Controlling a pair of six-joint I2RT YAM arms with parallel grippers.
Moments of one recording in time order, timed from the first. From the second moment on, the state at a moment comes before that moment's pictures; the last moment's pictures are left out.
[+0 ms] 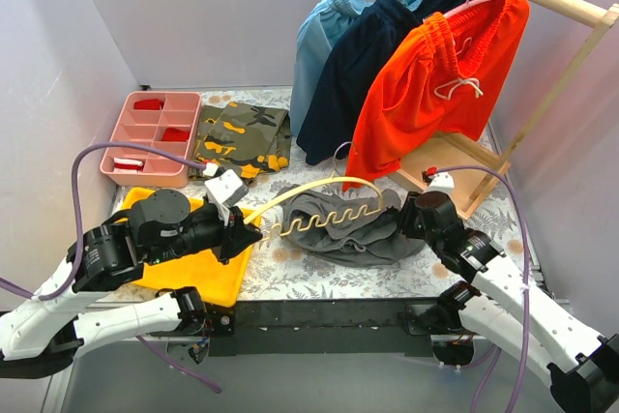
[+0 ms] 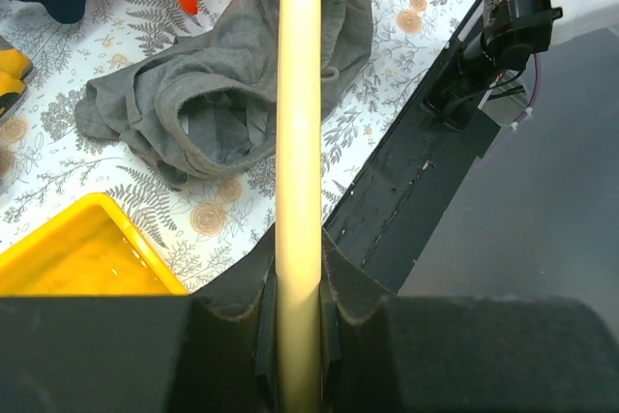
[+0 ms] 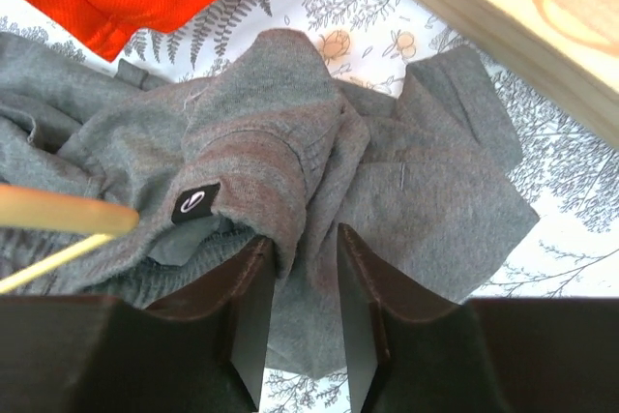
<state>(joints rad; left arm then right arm) -1.08 0.71 1.23 -0.94 -0.03 -0.24 0.62 0.68 0.51 -0.49 0.31 0.57</state>
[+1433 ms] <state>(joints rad) -1.08 0.41 0.49 -0.10 -0.06 -0.04 0.62 0.85 1.08 -0.68 0.14 0.55</state>
